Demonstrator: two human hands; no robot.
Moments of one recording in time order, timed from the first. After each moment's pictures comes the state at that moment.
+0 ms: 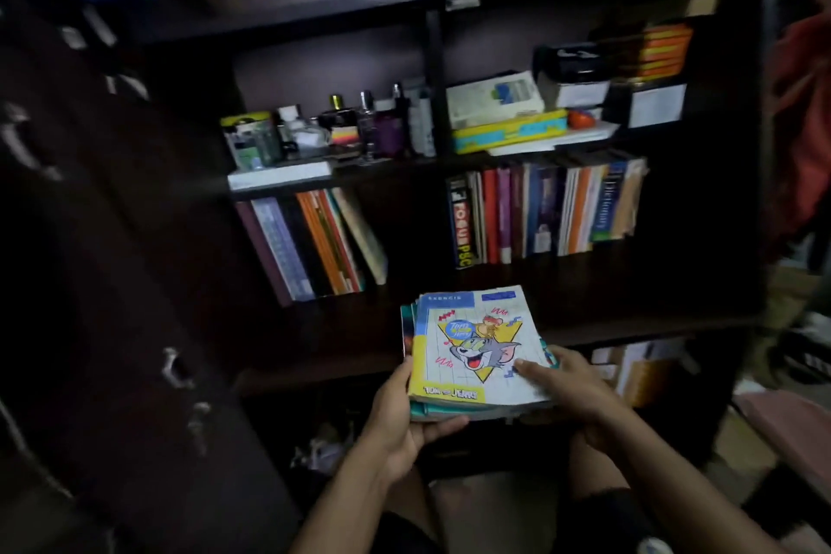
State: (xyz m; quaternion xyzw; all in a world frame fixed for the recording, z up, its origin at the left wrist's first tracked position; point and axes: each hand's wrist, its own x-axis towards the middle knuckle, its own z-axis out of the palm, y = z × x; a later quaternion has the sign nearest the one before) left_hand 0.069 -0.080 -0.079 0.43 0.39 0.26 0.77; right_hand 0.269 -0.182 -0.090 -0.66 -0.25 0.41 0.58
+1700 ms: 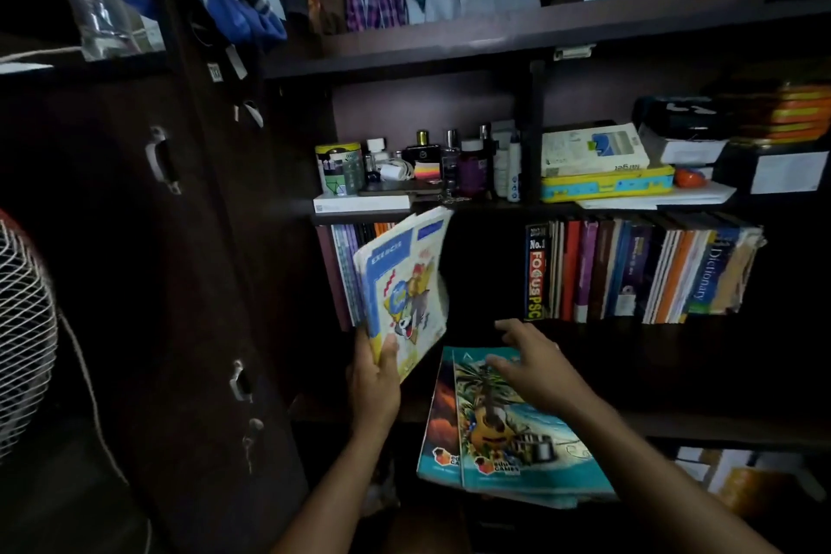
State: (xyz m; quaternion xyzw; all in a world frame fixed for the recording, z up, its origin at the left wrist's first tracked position) left_hand 0.035 0.040 -0.066 0.61 0.46 0.53 0.35; right_hand 0.238 -0.056 -0.028 -0.72 -0.58 0.13 0.35
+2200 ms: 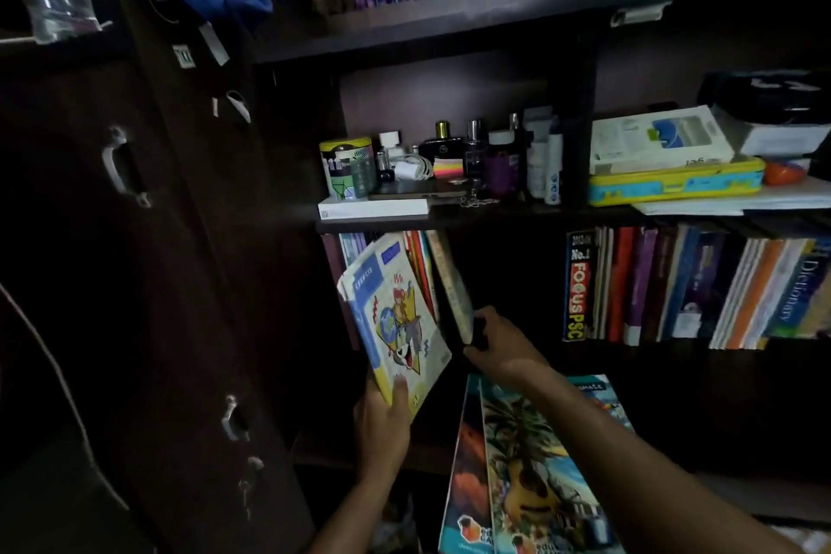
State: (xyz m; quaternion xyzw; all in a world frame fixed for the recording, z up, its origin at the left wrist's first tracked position) left_hand 0.042 0.089 -0.091 0.59 0.54 0.48 0.35; right_hand 0.240 0.090 -0.040 -0.73 -0.58 0.19 0.29
